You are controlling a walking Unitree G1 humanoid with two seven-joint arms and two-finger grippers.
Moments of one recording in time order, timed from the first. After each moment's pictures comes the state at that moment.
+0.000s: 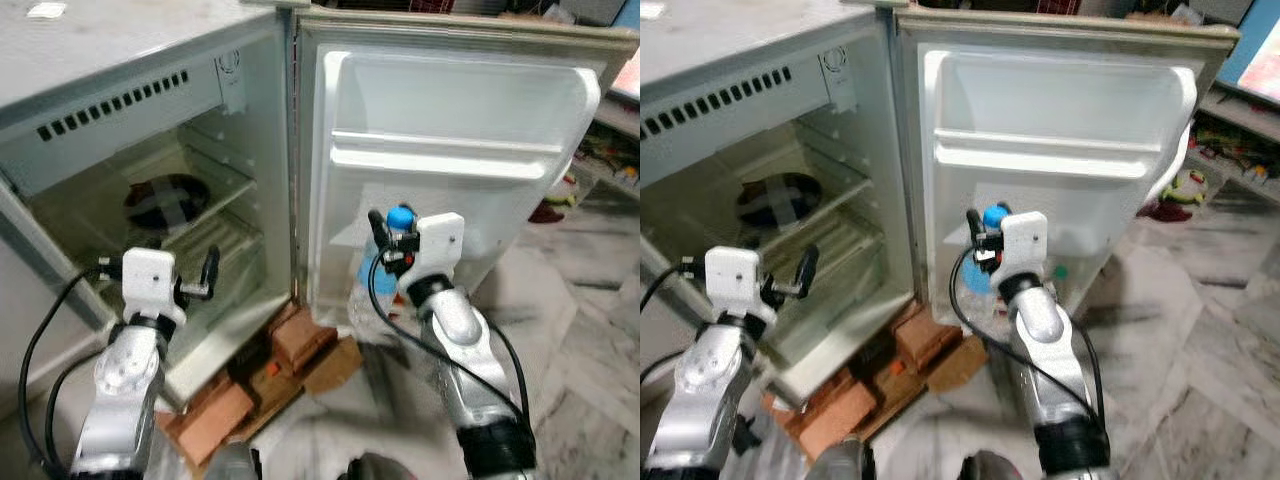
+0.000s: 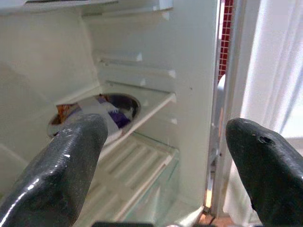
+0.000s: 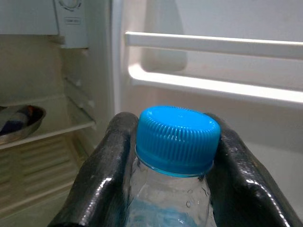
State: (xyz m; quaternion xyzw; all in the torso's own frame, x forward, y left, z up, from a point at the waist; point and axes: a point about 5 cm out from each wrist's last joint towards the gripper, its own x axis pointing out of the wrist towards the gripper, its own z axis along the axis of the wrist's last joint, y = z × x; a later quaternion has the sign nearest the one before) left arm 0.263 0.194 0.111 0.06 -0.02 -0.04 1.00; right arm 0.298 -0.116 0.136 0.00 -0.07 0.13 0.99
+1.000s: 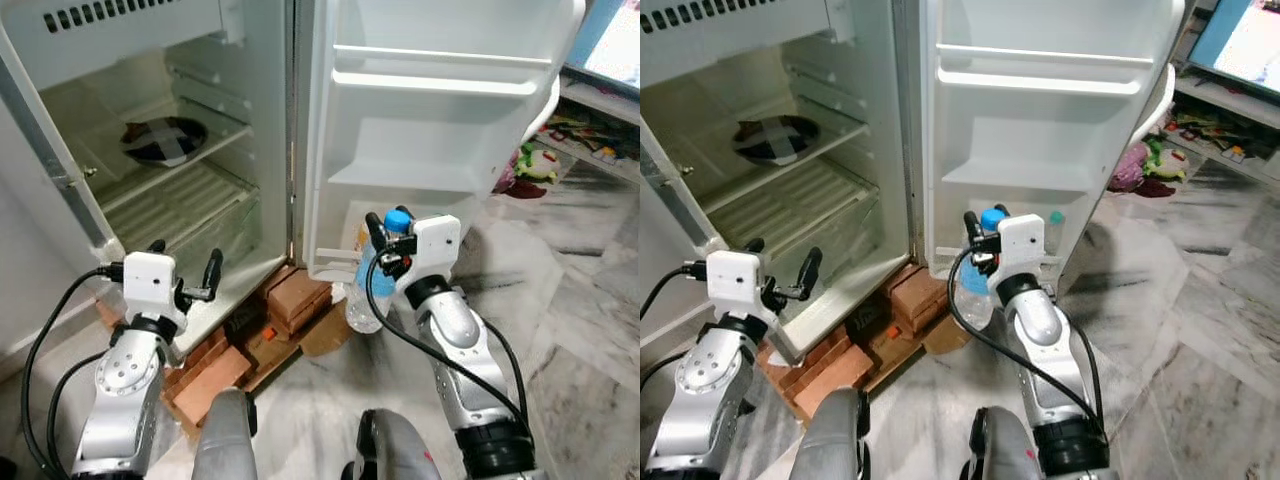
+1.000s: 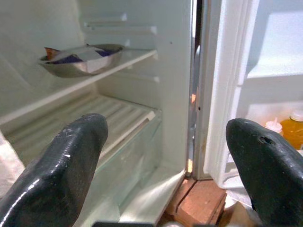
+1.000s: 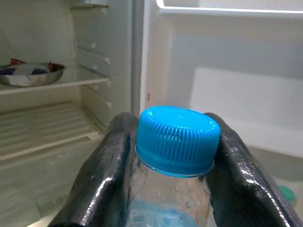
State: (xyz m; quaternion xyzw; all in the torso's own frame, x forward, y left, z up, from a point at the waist) left arm 0.261 0.194 0.108 0.05 -0.02 -0.05 1.00; right arm 0.297 -0.112 0.134 0.00 -0.07 0.14 0.99
